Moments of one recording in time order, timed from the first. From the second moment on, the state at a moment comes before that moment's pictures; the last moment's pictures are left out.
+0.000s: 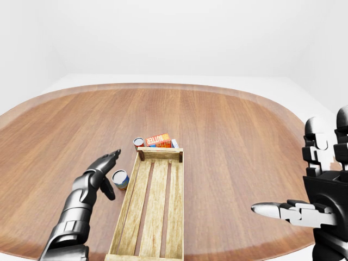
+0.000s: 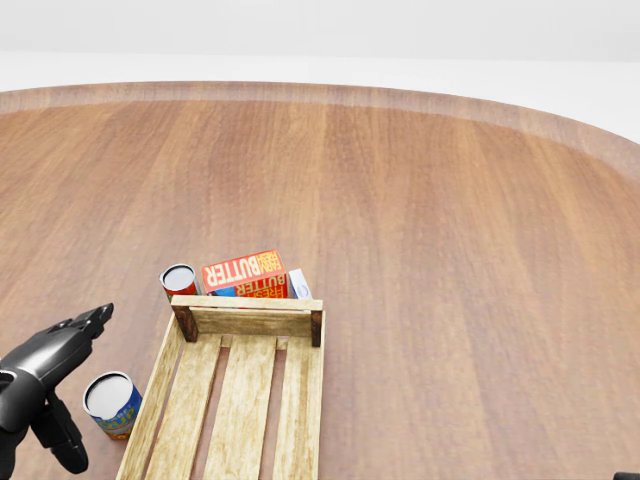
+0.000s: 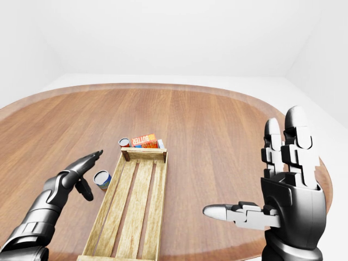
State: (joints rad) left arm -0.41 0.44 0.10 0.73 0.94 -0.09 -0.34; right arm 0.35 0.15 -0.38 -1.03 0.12 0.09 0.33
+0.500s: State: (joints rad) left arm -0.55 0.45 0.03 1.04 0.94 -0.09 -0.22; right arm 0.35 0.15 -0.37 -1.04 0.12 0.09 0.33
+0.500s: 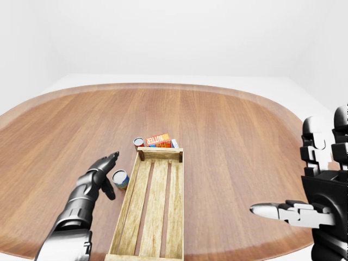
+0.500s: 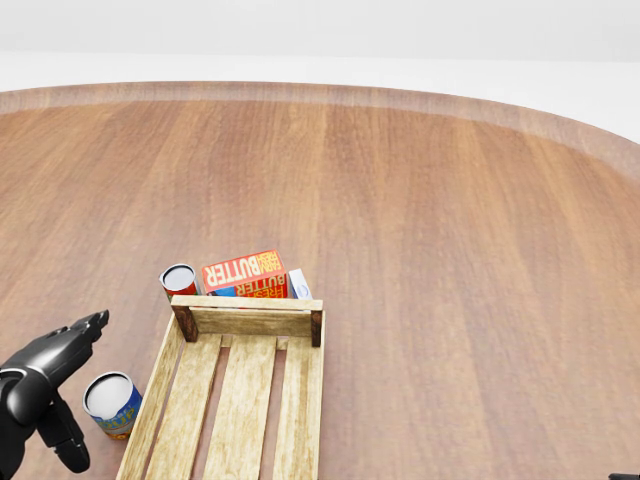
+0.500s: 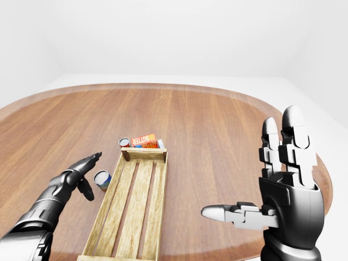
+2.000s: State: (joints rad) left arm -0.69 0.42 -0.01 1.34 0.94 -0.09 -0.17; right arm 0.37 0.15 -0.35 -1.02 0.12 0.09 0.33
